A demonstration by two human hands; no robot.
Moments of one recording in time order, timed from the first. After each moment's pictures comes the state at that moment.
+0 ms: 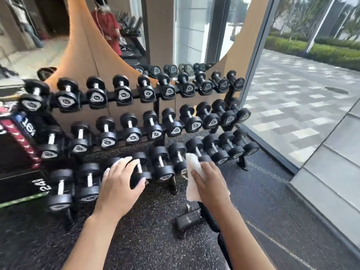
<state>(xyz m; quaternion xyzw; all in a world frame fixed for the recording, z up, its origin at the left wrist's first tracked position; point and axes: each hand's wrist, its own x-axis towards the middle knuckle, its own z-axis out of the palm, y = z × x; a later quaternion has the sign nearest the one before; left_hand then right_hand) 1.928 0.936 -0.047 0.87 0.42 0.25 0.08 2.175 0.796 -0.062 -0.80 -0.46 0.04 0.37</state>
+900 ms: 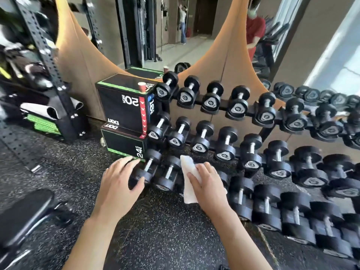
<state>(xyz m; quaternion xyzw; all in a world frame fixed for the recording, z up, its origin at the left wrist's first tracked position) 1.740 1.076 -0.059 0.68 0.68 0.28 0.01 2.013 1.126 -0.075 -0.57 -0.75 0.12 0.32</state>
